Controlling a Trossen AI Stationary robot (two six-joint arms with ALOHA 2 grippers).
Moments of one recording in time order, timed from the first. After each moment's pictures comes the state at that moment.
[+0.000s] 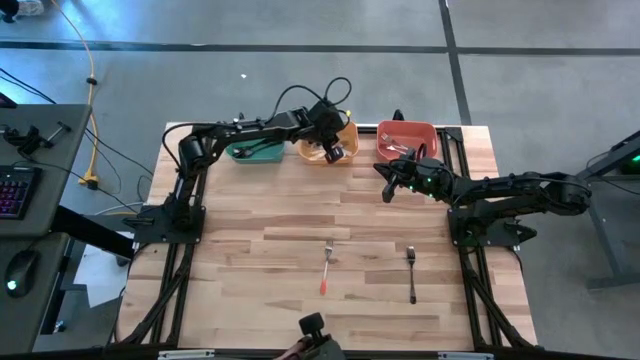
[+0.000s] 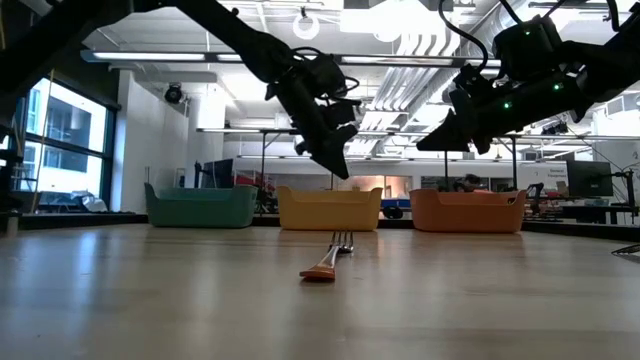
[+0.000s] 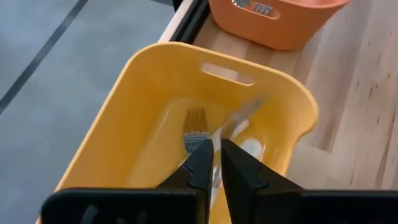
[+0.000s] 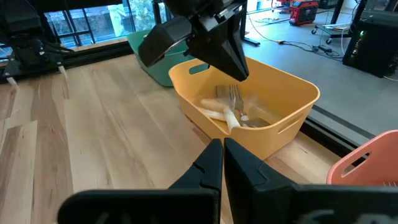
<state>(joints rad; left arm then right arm) 0.50 2.10 1.67 -0.40 -0.04 0.13 -0.37 1.13 0.26 0.62 0.15 0.08</state>
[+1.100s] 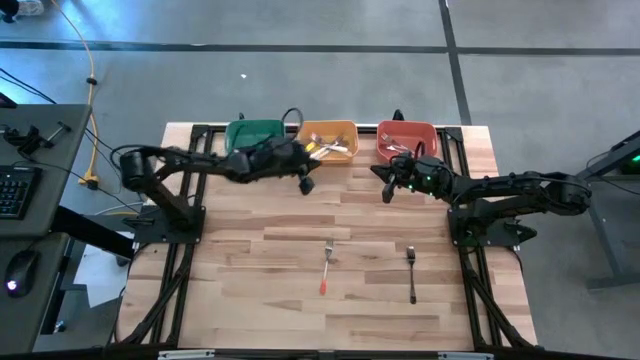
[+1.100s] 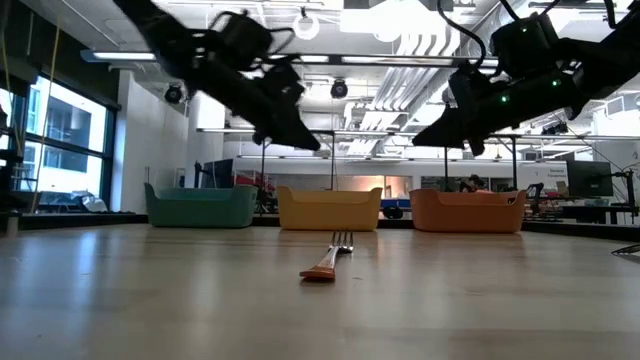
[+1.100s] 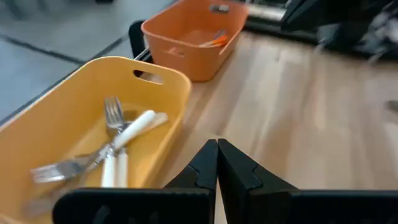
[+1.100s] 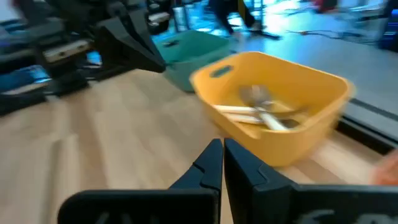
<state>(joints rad) 0.34 1.59 0.81 0.35 -0.04 -0.03 -0.37 1.14 0.29 0.60 0.05 0.19</state>
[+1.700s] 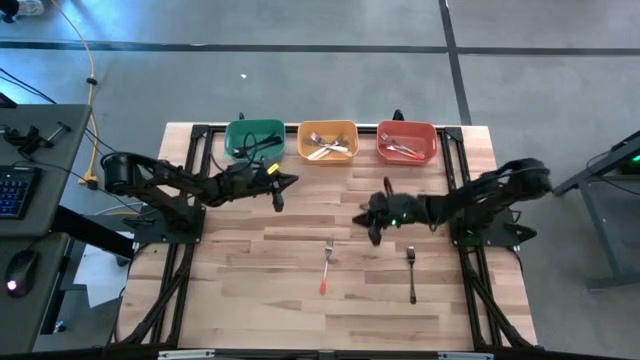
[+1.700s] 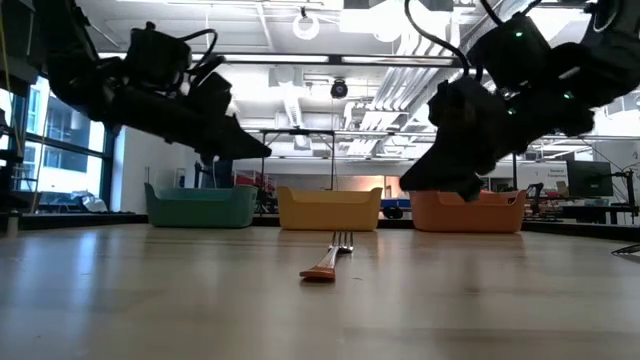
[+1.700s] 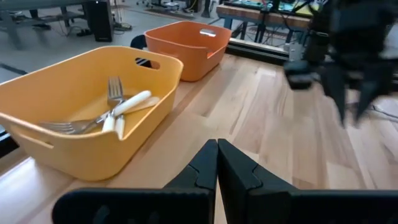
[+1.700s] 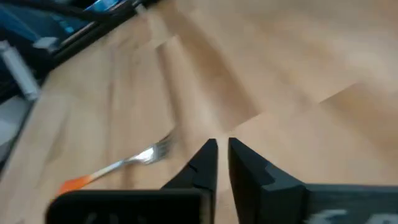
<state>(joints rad) 0.30 1.48 0.30 0.96 -0.04 -0.10 0.03 1.52 0.36 0.71 0.03 0.53</state>
